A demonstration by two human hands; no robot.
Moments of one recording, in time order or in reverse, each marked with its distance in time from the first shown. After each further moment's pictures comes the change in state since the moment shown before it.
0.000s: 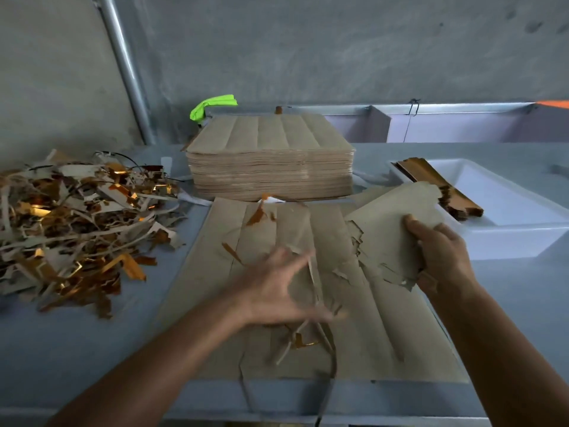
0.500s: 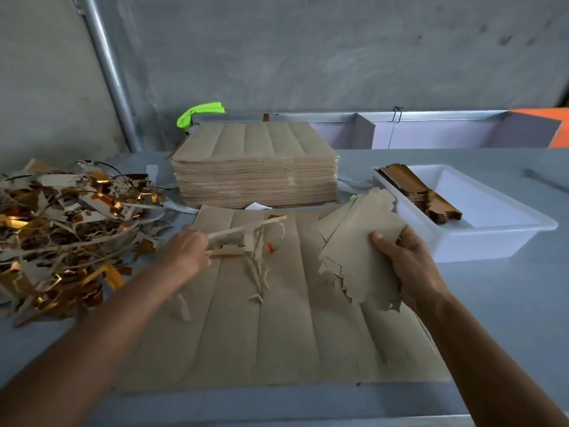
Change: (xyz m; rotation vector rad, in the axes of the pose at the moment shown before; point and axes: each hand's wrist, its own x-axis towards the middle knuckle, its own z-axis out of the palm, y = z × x) left_hand 0.019 -0.069 -0.052 0.311 0.266 -0.488; right_hand -0.001 0.013 -0.012 -0.119 -0.321 -0.097
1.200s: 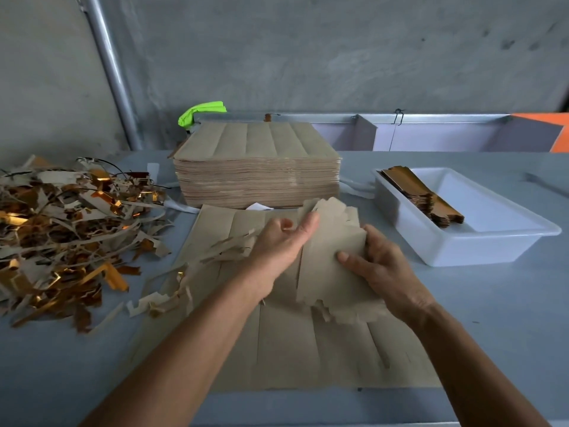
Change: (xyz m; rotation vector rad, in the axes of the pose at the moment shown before) left_hand -0.041 0.108 -0.011 -1.202 -0.110 0.097; right_hand -0.010 0.003 0.024 -0.247 -0.324 -0.187
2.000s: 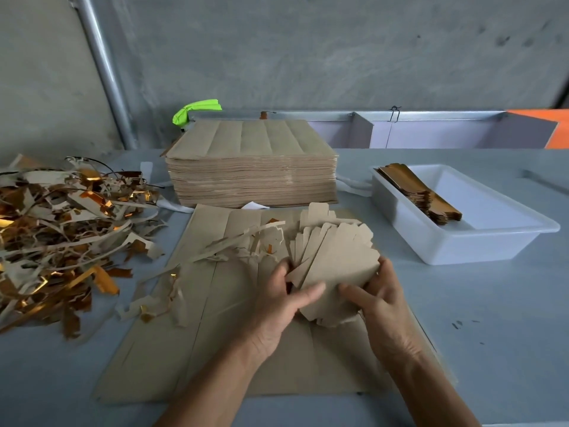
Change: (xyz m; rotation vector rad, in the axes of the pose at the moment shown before) left_hand -0.027 -0.068 0.029 -0.541 -0.211 0.019; right_hand -0.032 0.034 0.028 0.342 0.304 0.030
